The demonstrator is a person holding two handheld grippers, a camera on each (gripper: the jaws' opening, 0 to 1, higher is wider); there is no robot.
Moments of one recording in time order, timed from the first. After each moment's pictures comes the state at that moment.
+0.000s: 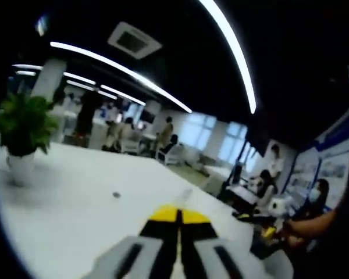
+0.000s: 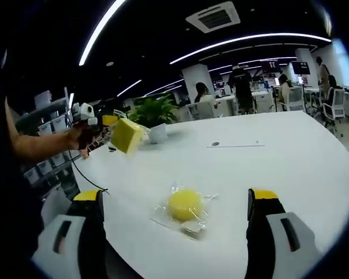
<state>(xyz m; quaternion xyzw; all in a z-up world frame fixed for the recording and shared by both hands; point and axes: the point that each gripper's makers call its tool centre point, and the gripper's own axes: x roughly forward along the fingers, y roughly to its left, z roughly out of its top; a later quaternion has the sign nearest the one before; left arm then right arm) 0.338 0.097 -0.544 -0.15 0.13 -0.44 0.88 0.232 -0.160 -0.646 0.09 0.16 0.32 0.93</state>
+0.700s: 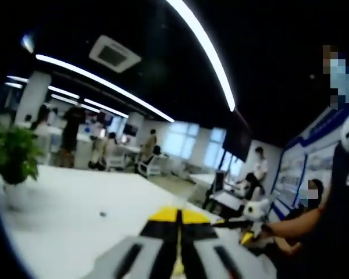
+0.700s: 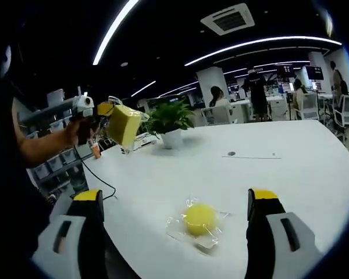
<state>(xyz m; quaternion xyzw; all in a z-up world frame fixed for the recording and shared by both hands) 0.289 0.085 -0.473 -0.14 0.07 -0.49 0.86 0.241 -0.130 -0.614 0.08 0.15 0.37 0.91</state>
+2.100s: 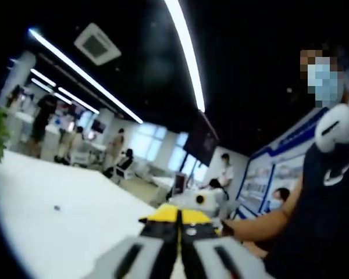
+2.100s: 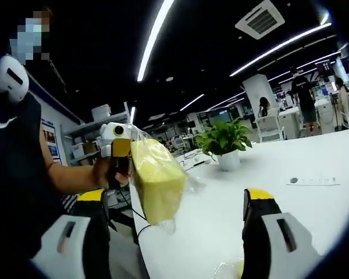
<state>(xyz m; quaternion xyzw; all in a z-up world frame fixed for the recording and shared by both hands) 0.227 0.024 -0.470 -0.19 0.06 -0.60 0.78 0.241 -0.014 -0.541 0.14 0.08 0.54 0.82</state>
